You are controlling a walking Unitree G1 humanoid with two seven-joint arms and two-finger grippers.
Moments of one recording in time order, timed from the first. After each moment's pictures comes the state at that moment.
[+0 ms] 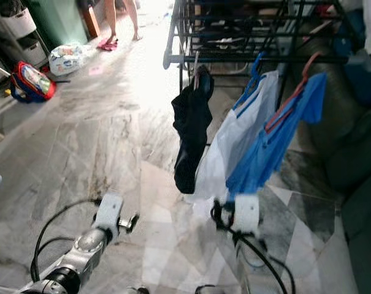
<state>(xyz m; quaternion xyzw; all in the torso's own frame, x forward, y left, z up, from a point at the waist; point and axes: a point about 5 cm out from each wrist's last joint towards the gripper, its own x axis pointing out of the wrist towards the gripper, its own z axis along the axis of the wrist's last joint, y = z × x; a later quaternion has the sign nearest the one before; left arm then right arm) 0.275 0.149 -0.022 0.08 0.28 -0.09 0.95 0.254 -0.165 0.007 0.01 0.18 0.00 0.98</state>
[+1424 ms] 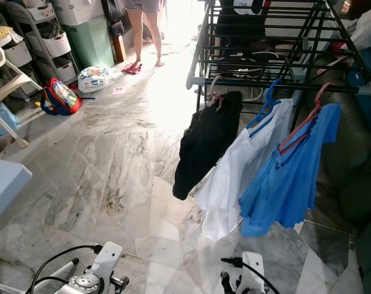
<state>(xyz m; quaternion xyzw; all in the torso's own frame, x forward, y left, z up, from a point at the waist) 0.200 0.159 -0.080 0.13 0.49 -0.14 0.85 0.174 -0.190 -0.087 0.06 0.45 -0.04 0.89</state>
